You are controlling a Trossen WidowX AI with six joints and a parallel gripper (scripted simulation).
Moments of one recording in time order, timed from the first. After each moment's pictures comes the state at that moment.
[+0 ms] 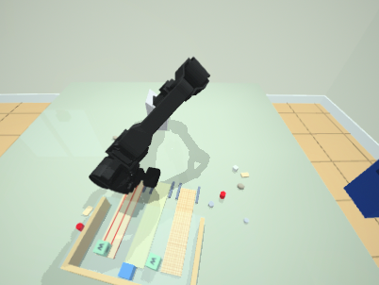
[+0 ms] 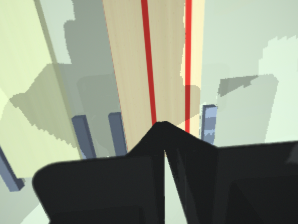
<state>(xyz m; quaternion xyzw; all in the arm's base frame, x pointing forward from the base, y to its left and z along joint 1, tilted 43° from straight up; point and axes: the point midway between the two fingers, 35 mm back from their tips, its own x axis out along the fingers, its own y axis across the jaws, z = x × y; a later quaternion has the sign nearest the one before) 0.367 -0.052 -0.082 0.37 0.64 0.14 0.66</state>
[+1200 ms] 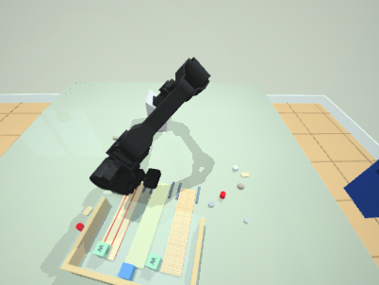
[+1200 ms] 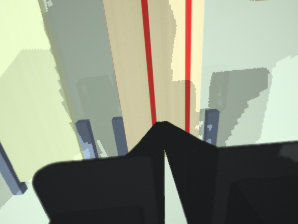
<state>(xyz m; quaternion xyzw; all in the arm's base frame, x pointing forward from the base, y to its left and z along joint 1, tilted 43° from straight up) 0.371 -0.051 -0.082 0.37 0.64 0.14 0.66</state>
